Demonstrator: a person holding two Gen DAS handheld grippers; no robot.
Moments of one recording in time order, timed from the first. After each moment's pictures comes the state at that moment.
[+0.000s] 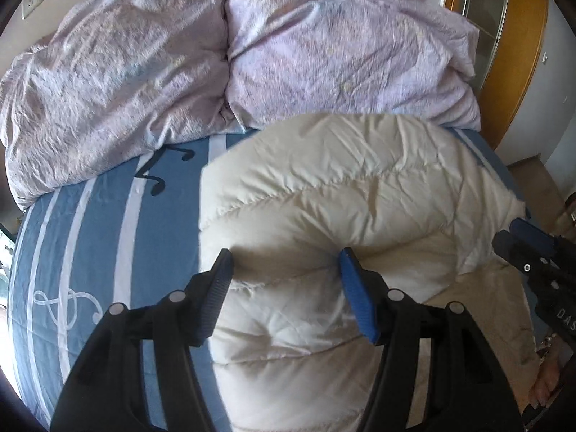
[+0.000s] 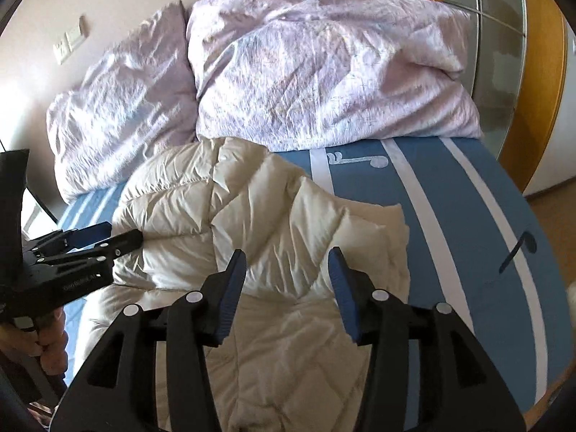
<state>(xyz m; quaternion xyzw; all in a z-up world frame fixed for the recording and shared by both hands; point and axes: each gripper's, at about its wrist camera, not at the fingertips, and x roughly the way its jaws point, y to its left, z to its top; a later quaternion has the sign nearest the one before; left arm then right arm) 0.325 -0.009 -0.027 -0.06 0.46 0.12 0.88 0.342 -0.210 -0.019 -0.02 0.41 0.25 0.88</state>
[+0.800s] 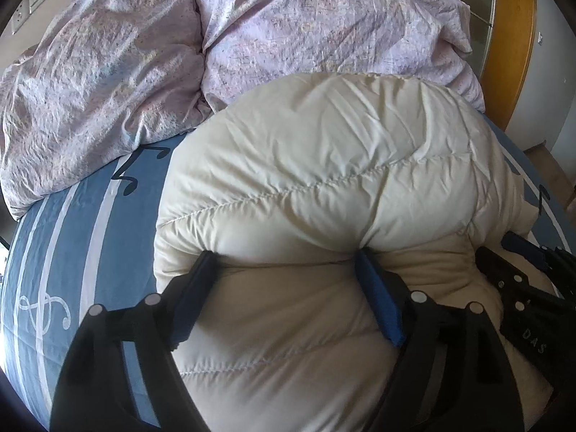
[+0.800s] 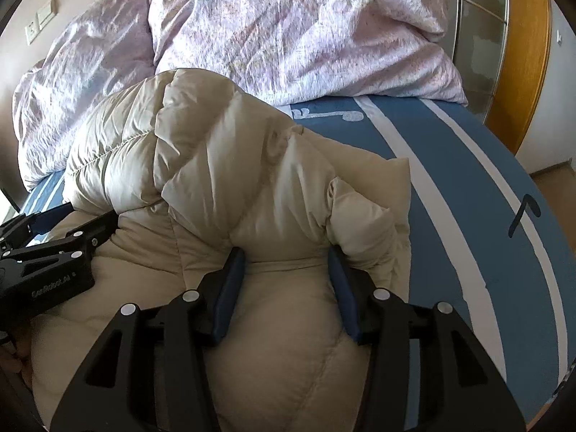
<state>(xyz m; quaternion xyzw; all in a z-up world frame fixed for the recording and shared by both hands) 0.343 -0.036 -0.068 -0.03 0.44 0.13 0.89 0.345 -0.219 -0.080 -0.02 0.41 0.20 0.89</state>
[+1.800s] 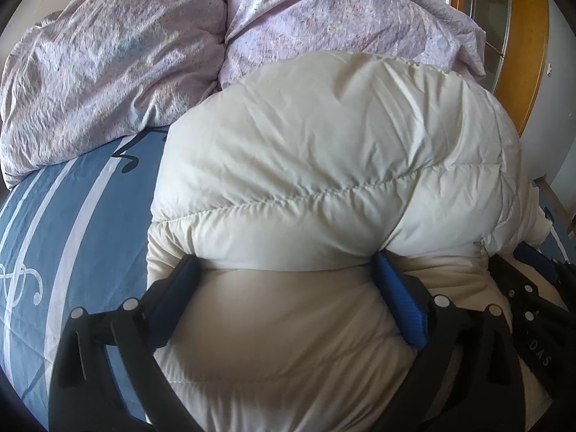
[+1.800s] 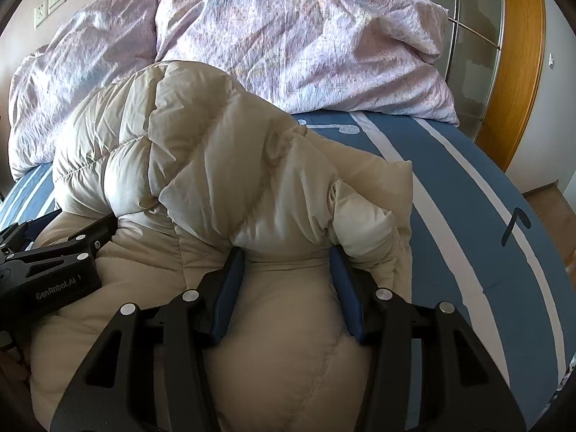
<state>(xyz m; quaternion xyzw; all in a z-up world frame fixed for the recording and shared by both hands) 0.335 -0.024 -0.093 -0.07 0.40 0.15 0.90 0.338 -0.207 -0.087 -0.05 0.37 0.18 0.91</state>
